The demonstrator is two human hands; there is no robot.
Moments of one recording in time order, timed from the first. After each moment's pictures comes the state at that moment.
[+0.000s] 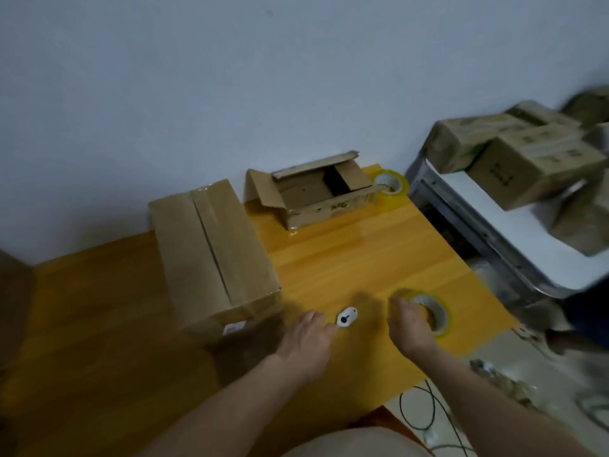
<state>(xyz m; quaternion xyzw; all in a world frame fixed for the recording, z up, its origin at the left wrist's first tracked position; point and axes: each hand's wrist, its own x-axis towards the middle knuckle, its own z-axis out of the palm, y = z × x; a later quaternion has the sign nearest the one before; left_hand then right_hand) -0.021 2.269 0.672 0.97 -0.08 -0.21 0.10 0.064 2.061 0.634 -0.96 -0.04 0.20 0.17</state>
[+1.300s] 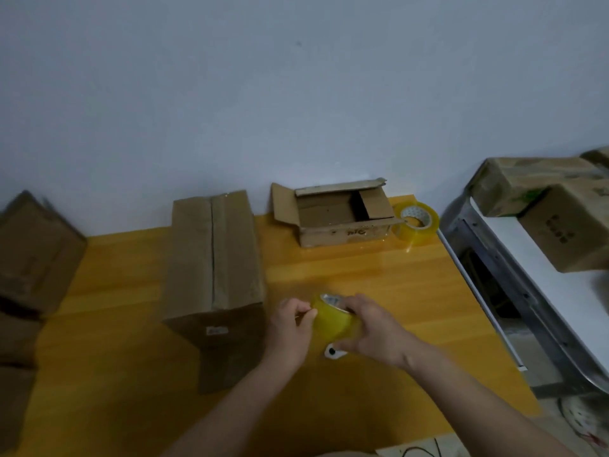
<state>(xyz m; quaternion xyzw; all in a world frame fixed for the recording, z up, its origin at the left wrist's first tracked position) 0.020 2.229 0.718 0.84 0.33 0.08 0.42 0.116 2.092 0.739 -0.86 -0.36 0.31 0.20</state>
